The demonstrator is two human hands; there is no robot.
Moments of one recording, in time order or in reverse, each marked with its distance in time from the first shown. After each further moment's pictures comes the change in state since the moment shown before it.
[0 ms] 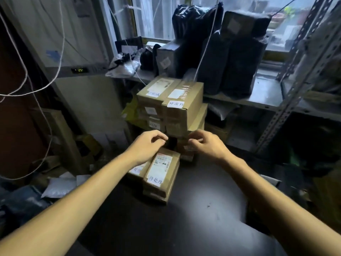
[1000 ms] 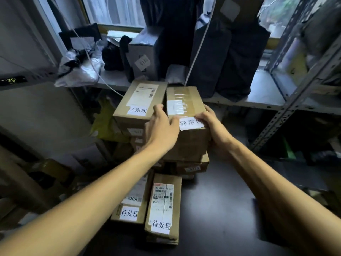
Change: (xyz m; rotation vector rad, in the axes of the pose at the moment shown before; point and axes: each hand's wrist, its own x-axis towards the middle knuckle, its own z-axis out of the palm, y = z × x) left_hand 0.188 0.018 0.004 0.141 0.181 0.063; right_hand 0.150 -0.007 -0.010 0.917 0.214 0.268
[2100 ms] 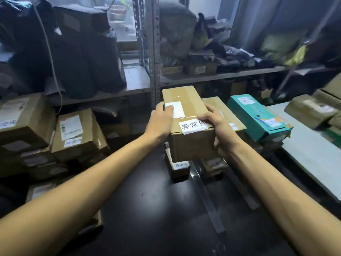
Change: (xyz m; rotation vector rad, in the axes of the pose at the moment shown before) left_hand -0.211 0.223 0.129 -0.447 -0.601 0.272; right_hand -0.313 -0.005 -0.232 0.220 0.536 -0.103
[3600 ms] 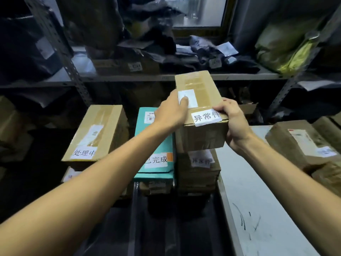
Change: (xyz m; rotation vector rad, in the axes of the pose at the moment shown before) left_hand 0.186 0.169 0.448 0.345 0.215 -0.097; right_hand 0.223 -0.103 -0.465 -0.005 -0.079 0.026
